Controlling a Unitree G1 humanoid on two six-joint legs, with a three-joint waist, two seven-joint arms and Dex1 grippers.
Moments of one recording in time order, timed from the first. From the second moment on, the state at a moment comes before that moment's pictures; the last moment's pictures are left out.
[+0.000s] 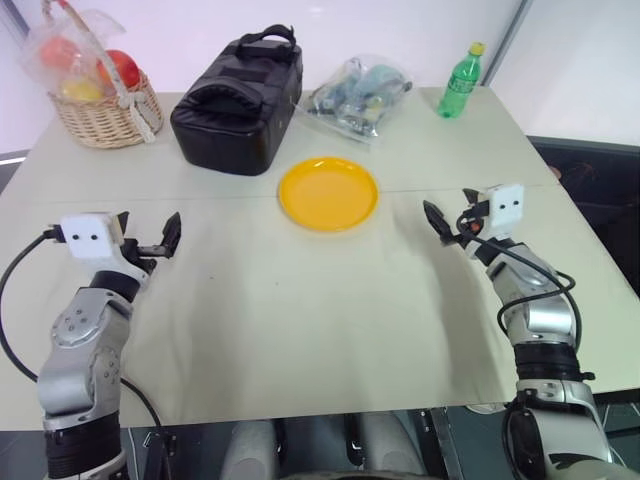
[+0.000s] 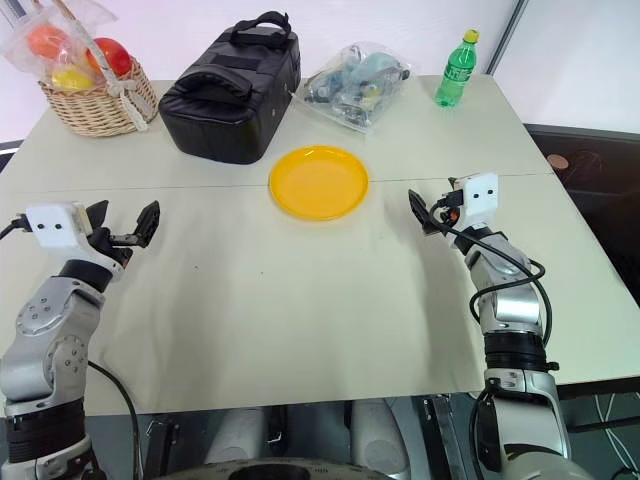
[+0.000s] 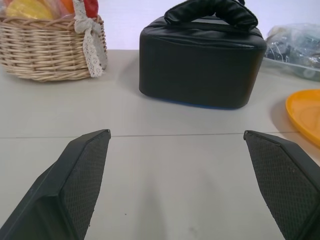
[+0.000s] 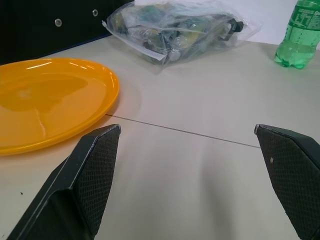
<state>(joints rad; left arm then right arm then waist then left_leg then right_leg) -0.09 0.39 0.41 -0.33 -0.42 0.42 -0.21 -0.43 -0.43 -0.20 0.26 0.26 0.12 0.45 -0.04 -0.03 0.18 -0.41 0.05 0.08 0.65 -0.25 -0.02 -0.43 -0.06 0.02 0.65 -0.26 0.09</state>
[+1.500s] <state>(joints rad) -0.14 0.51 0.40 -0.29 -0.46 0.47 -0.35 -0.39 -0.68 -0.15 -0.29 0.70 0.67 0.82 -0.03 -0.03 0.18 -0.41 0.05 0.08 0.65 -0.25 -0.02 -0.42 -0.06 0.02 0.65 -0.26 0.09</state>
